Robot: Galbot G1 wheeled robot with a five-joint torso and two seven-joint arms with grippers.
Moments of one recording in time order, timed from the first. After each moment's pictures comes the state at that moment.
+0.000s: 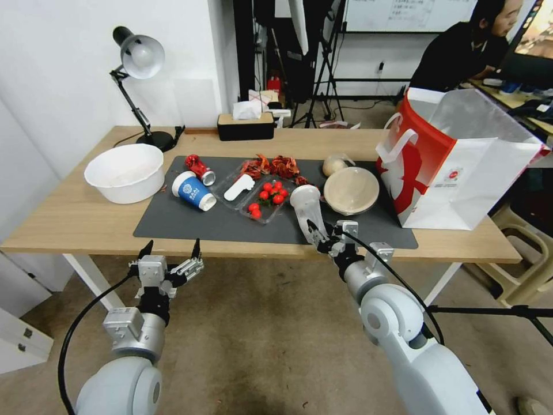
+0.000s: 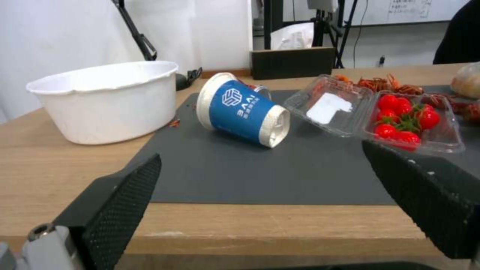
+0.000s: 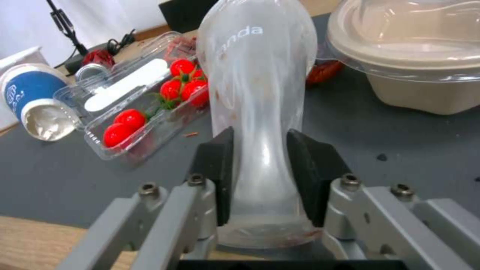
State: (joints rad) left arm 1.64 -1.56 -0.63 -2.27 -0.08 0.18 0.05; right arm -1.19 1.25 0.23 2.02 0.63 -0.45 0.24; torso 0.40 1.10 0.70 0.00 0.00
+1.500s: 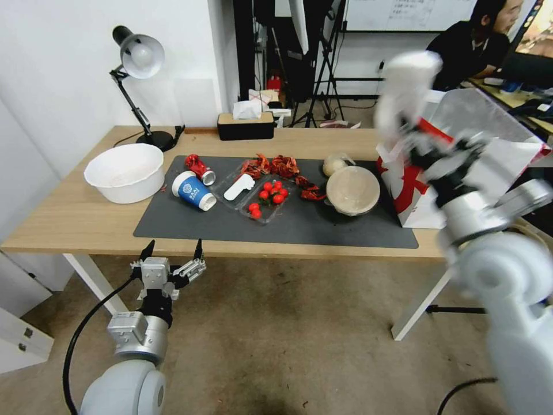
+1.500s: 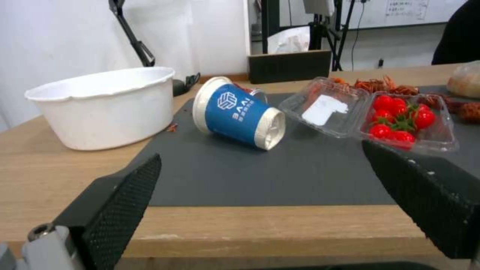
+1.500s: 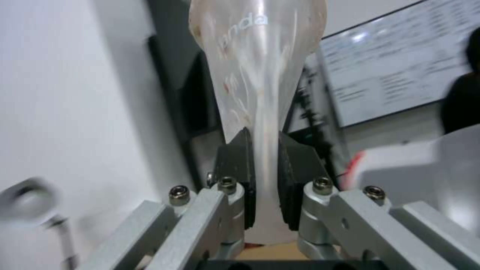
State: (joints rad) left arm 1.65 -1.57 -0.61 -2.26 -0.04 0.14 0.06; right arm -0.97 1.04 0.68 2.18 0.96 -0.28 0.22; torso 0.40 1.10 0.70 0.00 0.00
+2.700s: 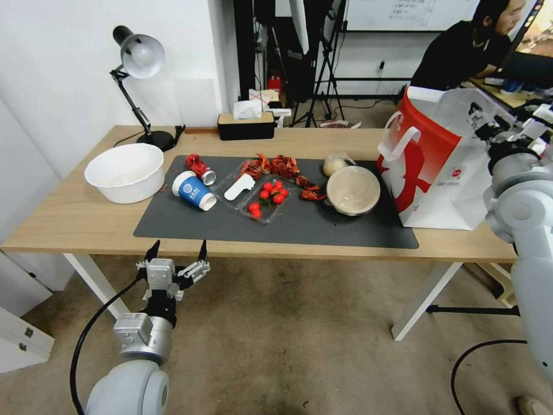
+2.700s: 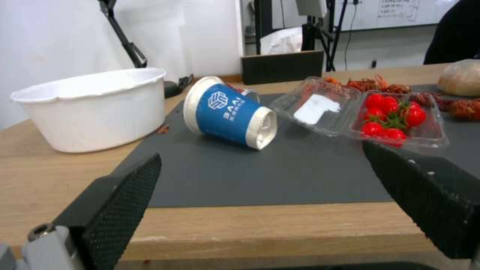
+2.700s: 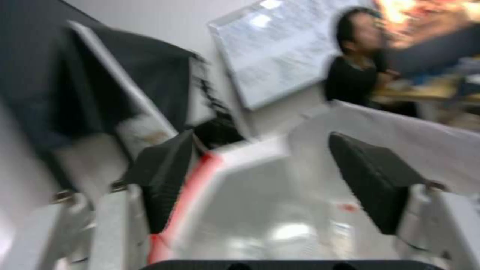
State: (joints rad) left arm 1.64 -1.57 -0.61 -2.24 -0.04 0.12 0.07; right arm -0.83 0.98 0.68 1.97 1.04 -0.32 0.42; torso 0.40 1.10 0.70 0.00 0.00
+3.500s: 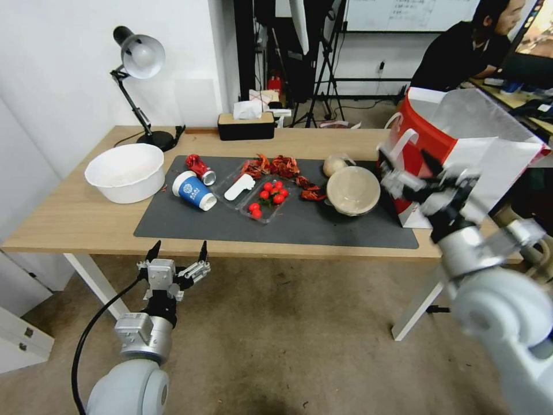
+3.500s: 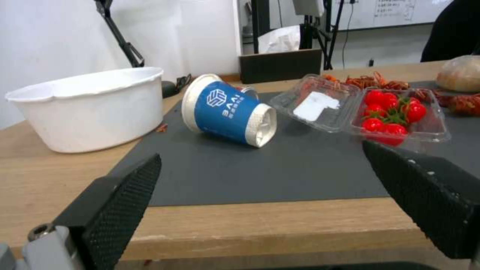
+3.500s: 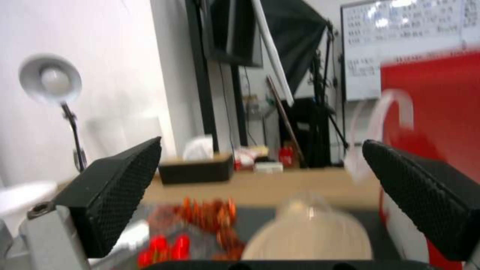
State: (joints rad) left arm 1.64 -1.55 -0.61 -2.22 -0.05 0.10 0.07; right arm -1.41 1.01 0.50 2.30 0.61 -0.03 0.18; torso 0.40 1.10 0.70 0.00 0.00
